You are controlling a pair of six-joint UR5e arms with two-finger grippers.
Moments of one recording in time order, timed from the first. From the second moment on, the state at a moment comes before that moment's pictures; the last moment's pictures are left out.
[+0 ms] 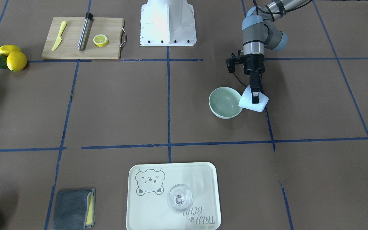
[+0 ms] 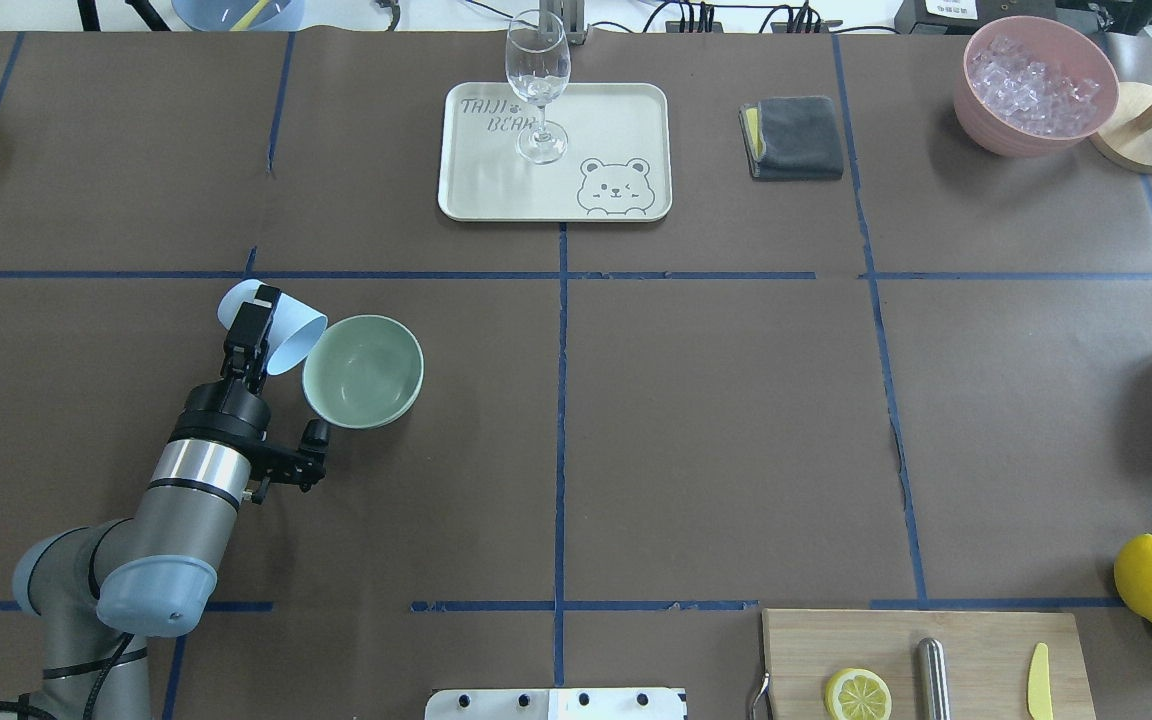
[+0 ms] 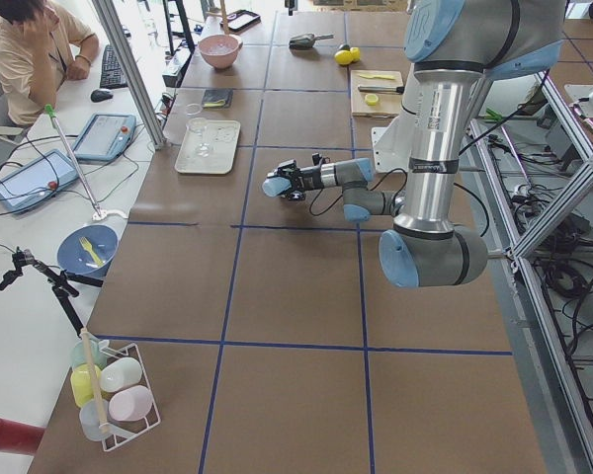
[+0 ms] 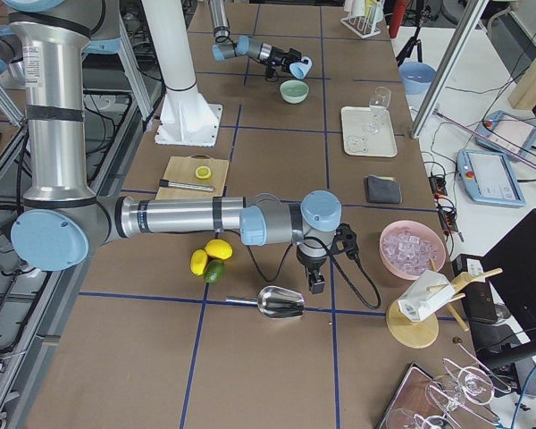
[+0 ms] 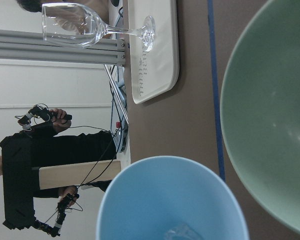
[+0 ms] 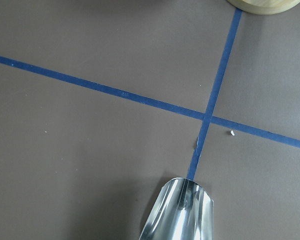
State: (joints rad) left arm -0.25 -1.73 -1.63 -2.57 -0.49 0.87; right arm 1.48 -1.59 1.66 -1.52 2.36 -0.12
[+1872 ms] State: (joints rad) left arm -0.24 -1.73 -1.65 -2.99 -0.60 0.96; right arm 1.48 -1.59 1.65 -1.52 2.36 -0.12
